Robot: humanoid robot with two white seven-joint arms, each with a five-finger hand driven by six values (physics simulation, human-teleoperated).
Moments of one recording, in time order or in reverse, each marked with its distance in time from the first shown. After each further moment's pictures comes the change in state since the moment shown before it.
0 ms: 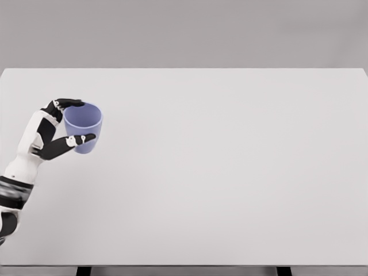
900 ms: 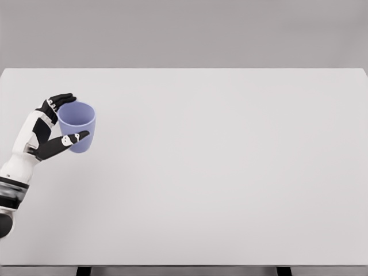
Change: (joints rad) left arm 0.015 0.020 0.014 -0.012 0.054 0.046 0.001; right arm 0.000 0.000 0.000 0.000 0.000 0.000 0.000
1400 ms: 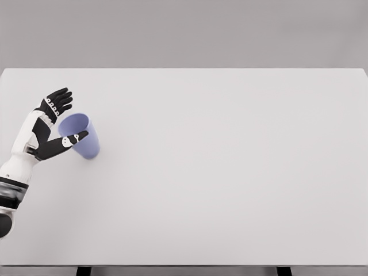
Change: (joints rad) left arm -0.002 0.002 0.000 0.000 -0.001 0.000 0.001; right arm 0.000 0.000 0.000 0.000 0.000 0.000 0.000
